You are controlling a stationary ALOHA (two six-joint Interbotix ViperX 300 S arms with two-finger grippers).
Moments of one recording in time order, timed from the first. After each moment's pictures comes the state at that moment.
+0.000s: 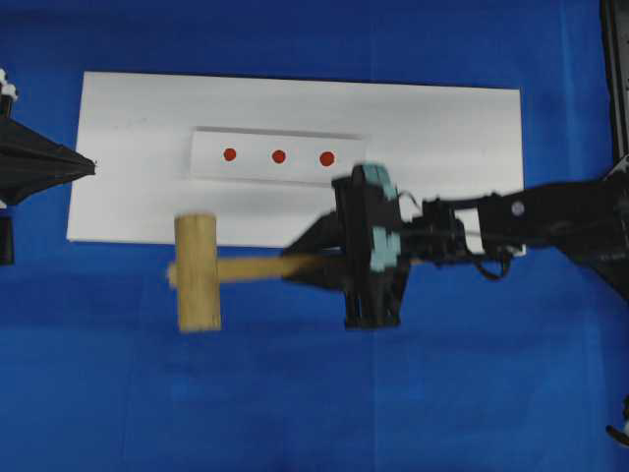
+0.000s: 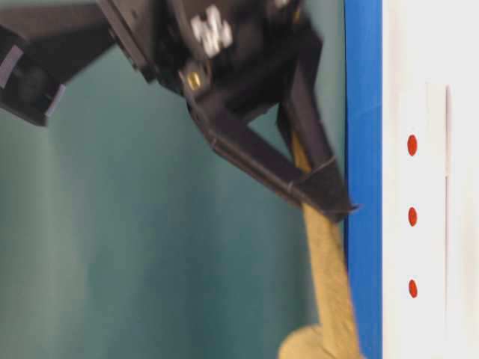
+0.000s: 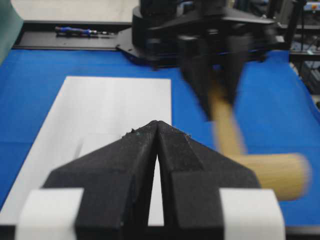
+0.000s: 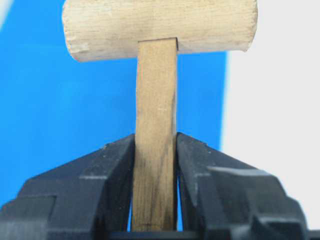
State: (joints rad) left arm 0.00 -1.01 1.22 0.00 -0.16 -0.01; right arm 0.12 -0.03 0.63 0.18 -0.17 0.07
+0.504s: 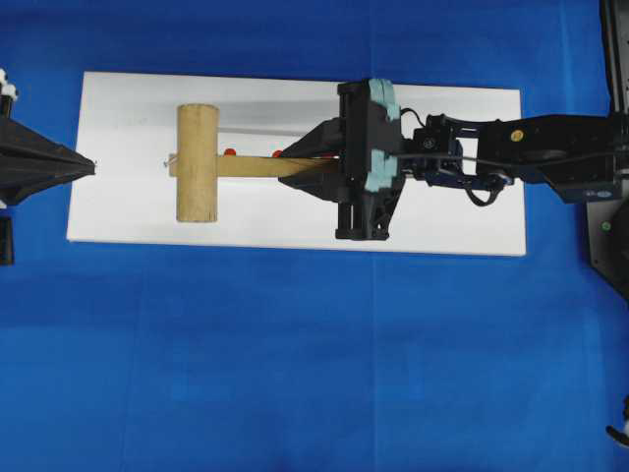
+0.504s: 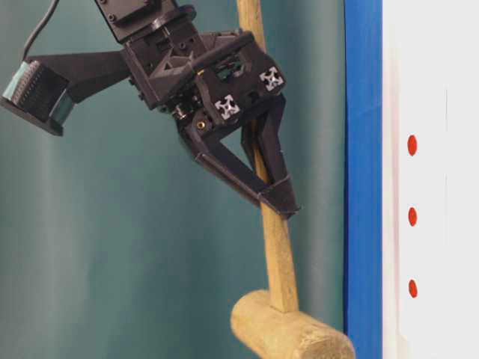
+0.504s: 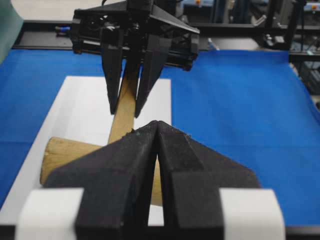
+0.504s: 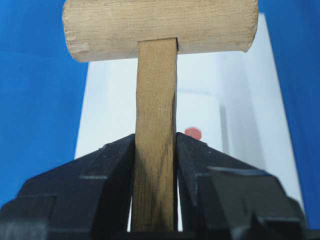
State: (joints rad) left arm 0.00 -1.01 1.22 -0.01 -0.16 -0.01; right arm -0.06 -0.04 0.63 0.16 -0.20 -0.16
